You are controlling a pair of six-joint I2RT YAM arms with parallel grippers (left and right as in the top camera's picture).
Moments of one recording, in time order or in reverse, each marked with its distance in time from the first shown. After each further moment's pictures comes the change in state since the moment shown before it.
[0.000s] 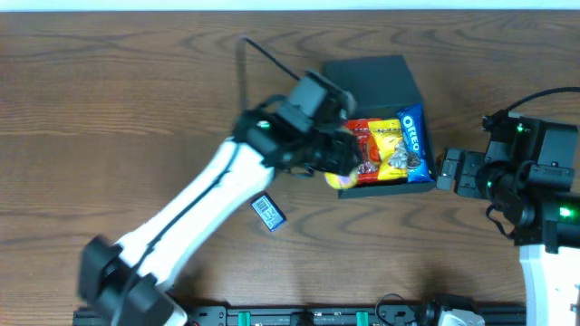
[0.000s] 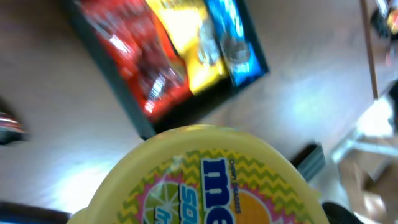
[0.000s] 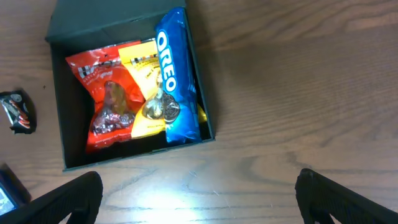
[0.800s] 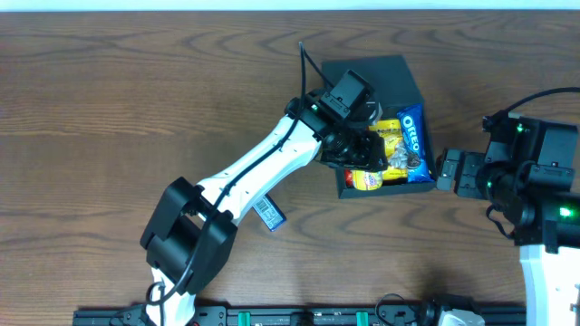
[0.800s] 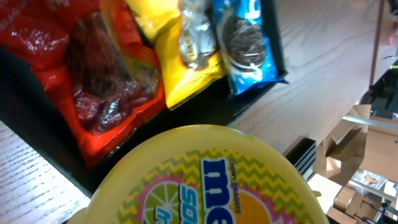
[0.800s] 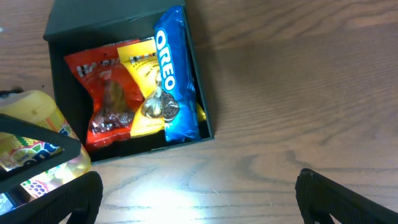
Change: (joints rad) left arm -0.022 0.306 0.145 0.051 0.128 -0.044; right arm 0.000 0.000 0.000 -0.003 0.003 0.000
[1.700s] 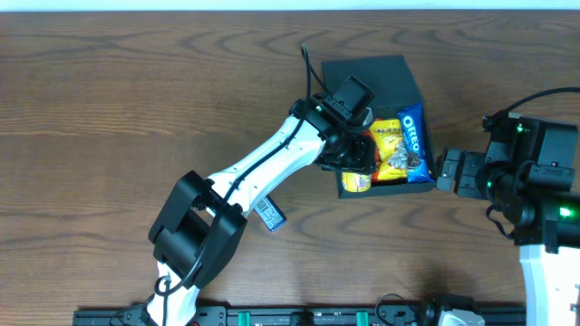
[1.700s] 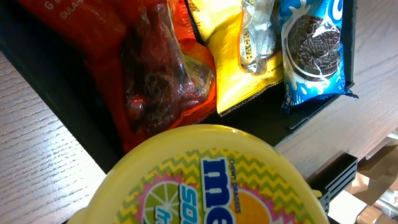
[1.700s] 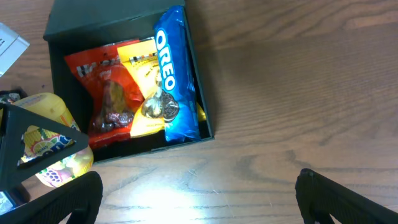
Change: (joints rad) left arm -0.002 0.040 0.000 -0.036 -0.105 -0.003; right arm 0.000 0.000 0.000 0.000 0.000 0.000
